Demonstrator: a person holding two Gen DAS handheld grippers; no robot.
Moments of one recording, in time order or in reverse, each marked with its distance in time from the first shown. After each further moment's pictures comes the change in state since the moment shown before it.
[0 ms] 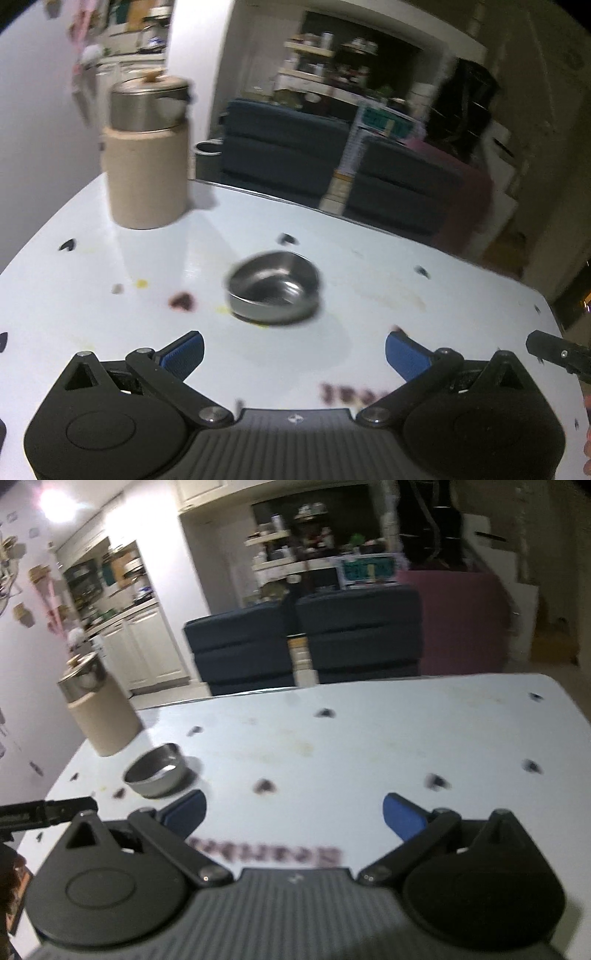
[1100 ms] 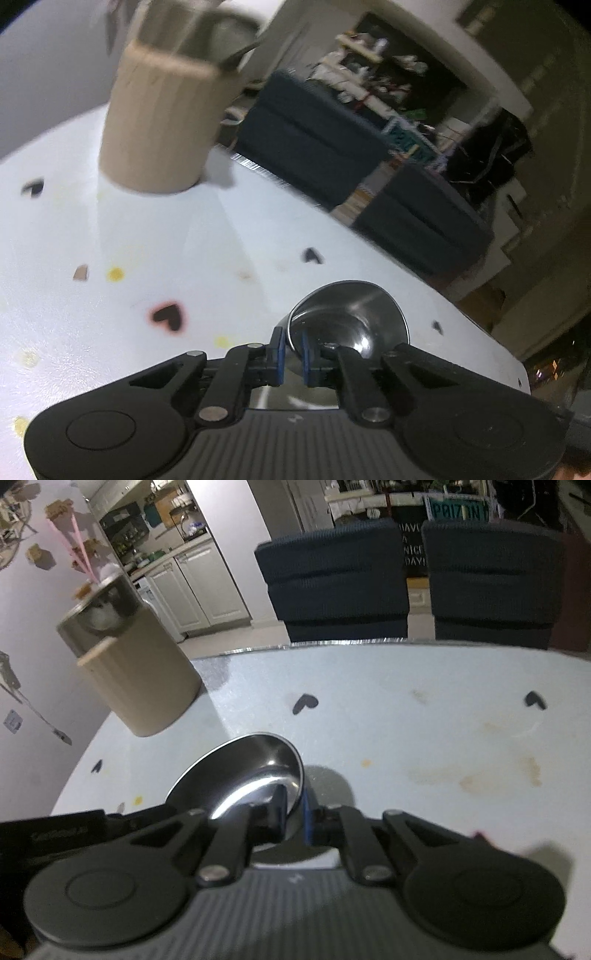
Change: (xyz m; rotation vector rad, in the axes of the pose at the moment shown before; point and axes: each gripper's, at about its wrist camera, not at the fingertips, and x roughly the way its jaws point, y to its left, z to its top) left arm 0.070 0.048 0.026 -0.223 0.024 -0.123; right arm 0.159 0.122 0.036 -0.051 0.181 0.162
